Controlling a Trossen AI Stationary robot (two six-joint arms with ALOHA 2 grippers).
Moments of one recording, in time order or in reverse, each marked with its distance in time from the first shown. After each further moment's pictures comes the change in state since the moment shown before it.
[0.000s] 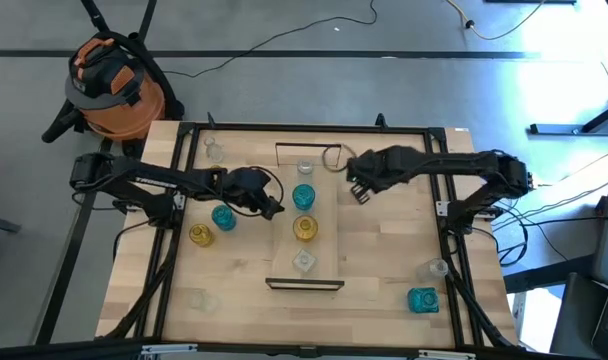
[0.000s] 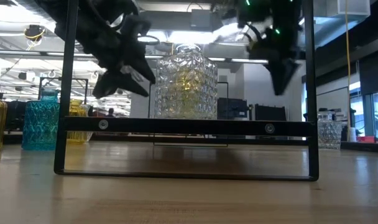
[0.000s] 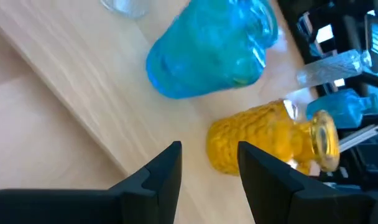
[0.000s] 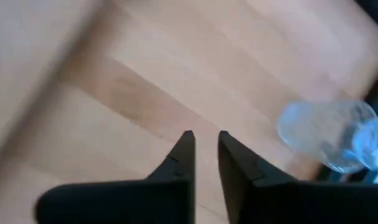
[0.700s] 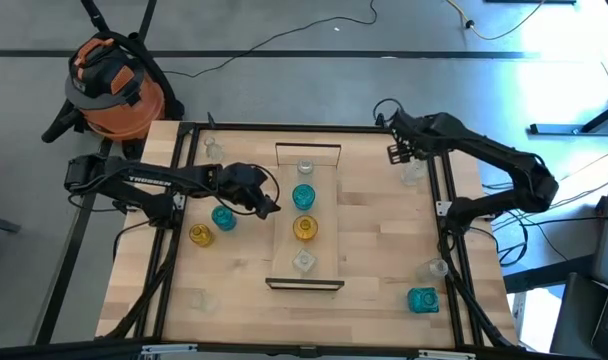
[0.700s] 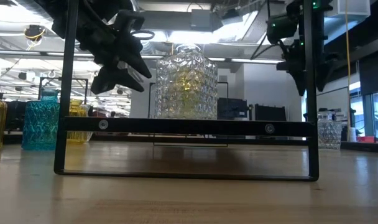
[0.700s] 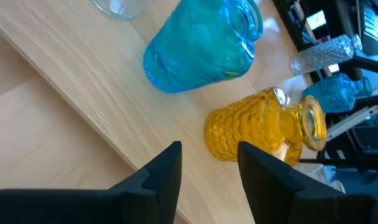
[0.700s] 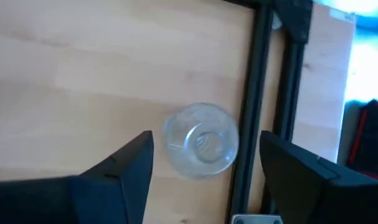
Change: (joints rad) left arm 0.030 -0.056 0.000 -0.058 0.069 0.075; right arm -0.485 -0.243 -0.130 -0.050 0.068 -0.061
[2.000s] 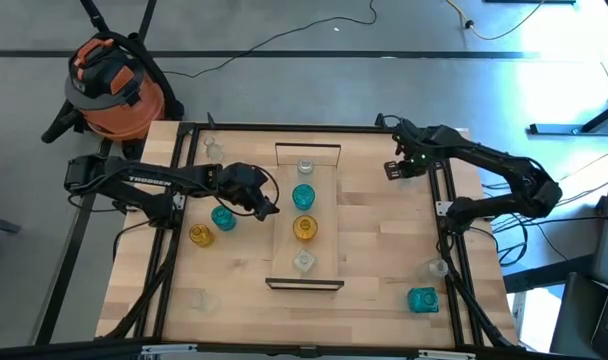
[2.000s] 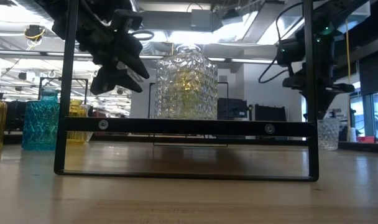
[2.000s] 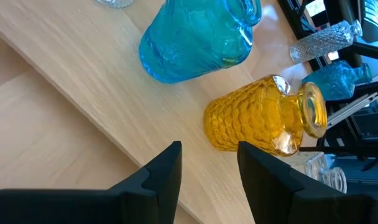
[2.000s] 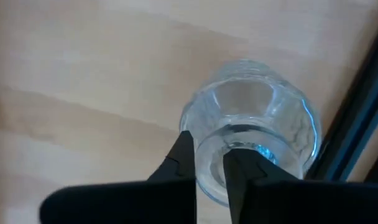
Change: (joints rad) left arm 0.005 0.001 0.000 -0.015 0.036 0.027; right arm -0.092 -0.002 -0.291 0.260 -0.422 -0.167
